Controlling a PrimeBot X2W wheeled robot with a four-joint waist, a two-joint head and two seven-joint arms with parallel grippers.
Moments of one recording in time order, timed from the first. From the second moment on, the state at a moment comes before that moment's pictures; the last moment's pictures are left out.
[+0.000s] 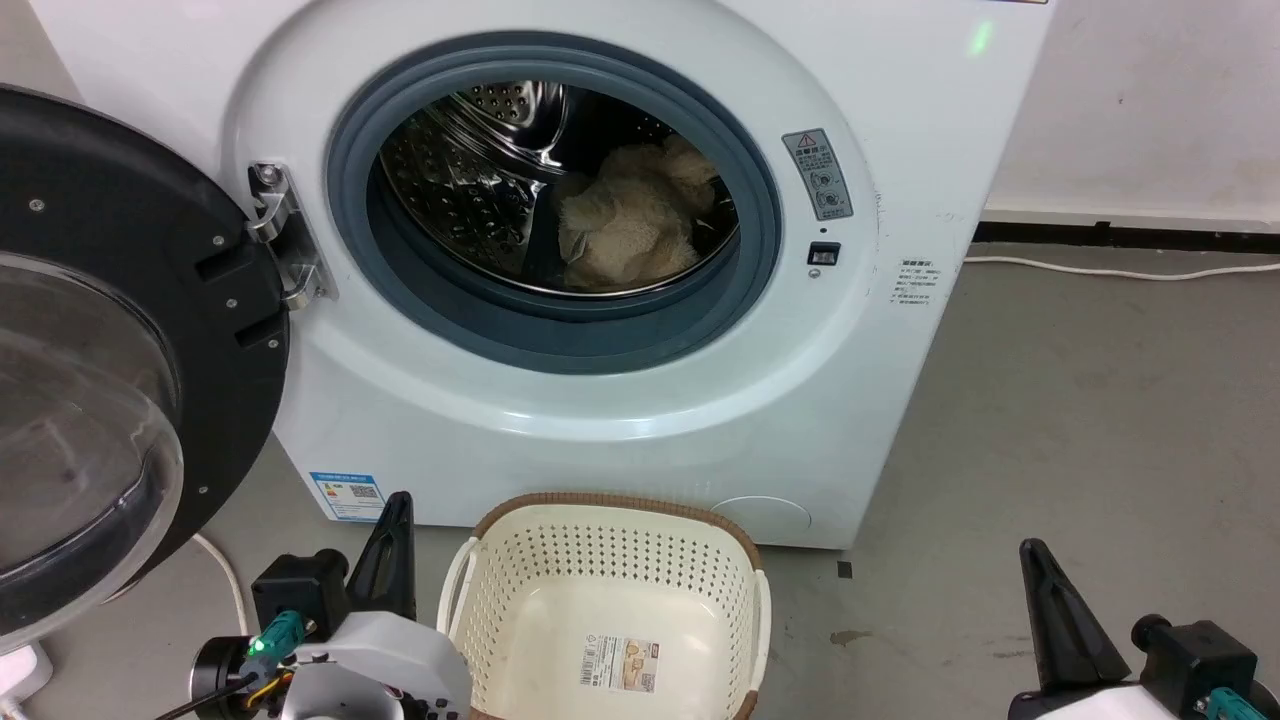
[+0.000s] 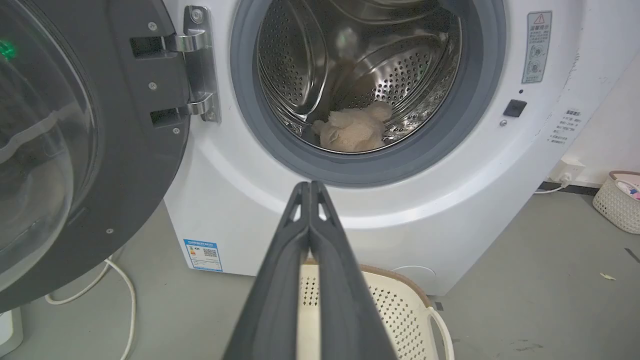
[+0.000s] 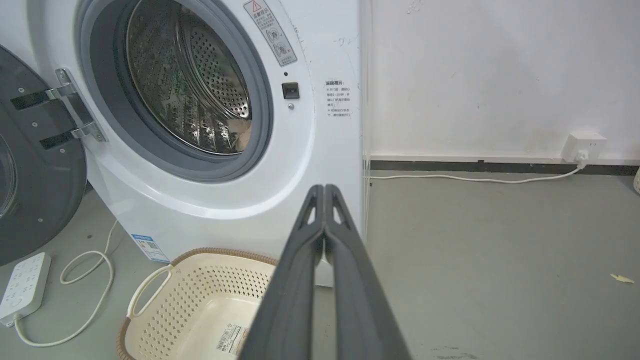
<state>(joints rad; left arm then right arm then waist) -0.08 0.14 -0.14 0.20 -0.27 0.07 -0.14 0.09 -0.05 -0.03 0.06 0.15 0.13 -0.19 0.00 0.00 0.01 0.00</state>
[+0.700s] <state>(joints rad) -0.07 0.11 -0.11 0.15 -0.21 0.05 -0.11 0.07 -0.05 -0.02 0.05 0.11 0.13 -0.14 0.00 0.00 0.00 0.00</state>
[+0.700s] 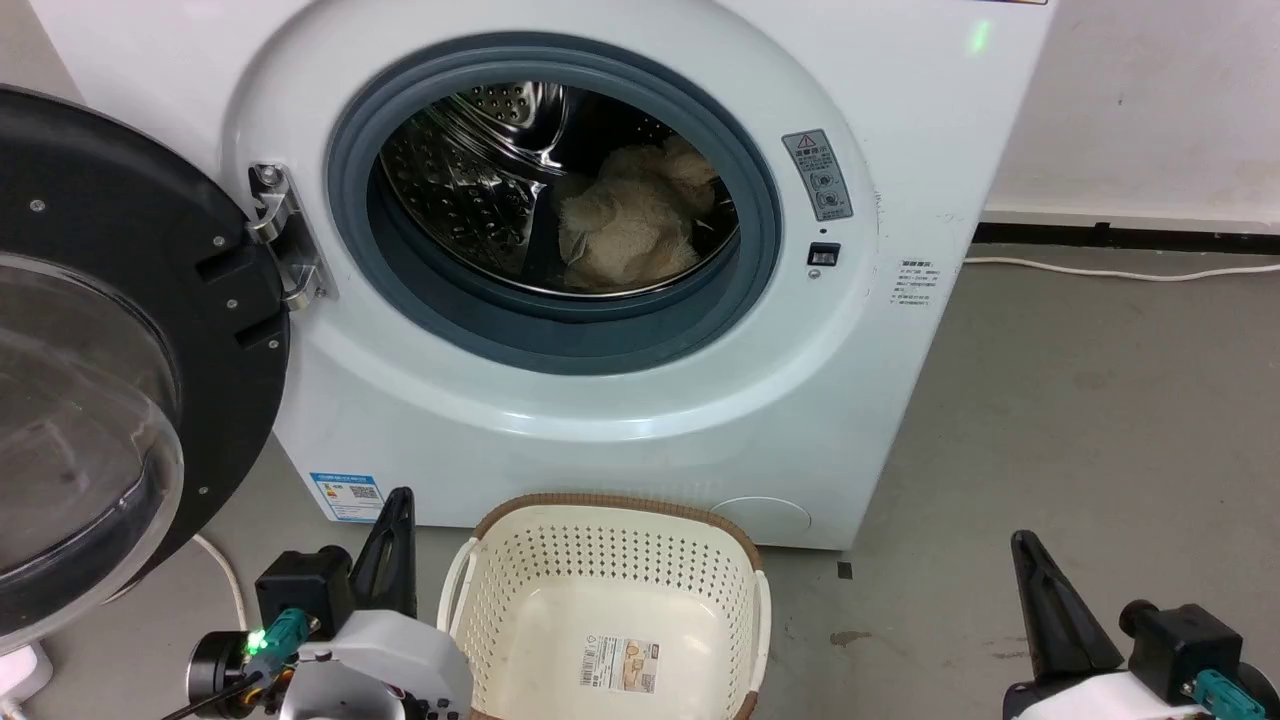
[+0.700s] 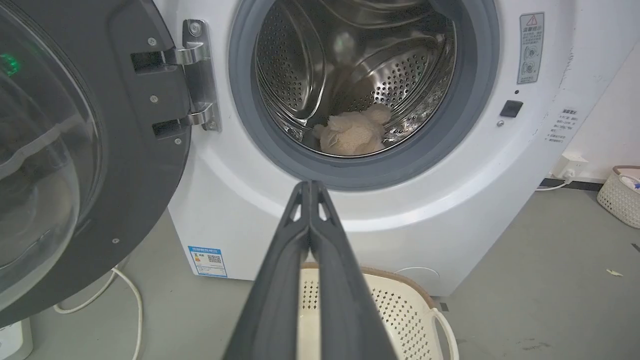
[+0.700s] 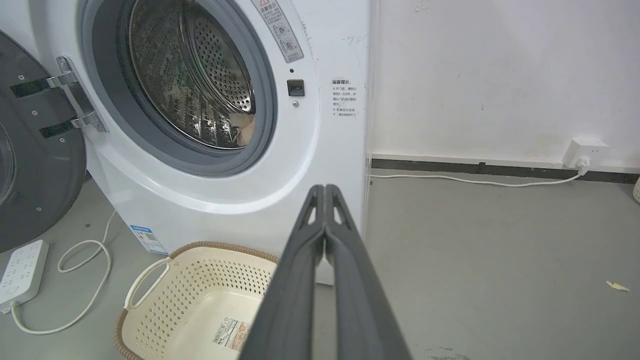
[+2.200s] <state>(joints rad) -0.04 0.07 -0.04 0.05 -0.07 0.02 -0.04 0.03 -0.05 -0.01 0.02 0.04 0.13 -0.05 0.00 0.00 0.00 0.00</state>
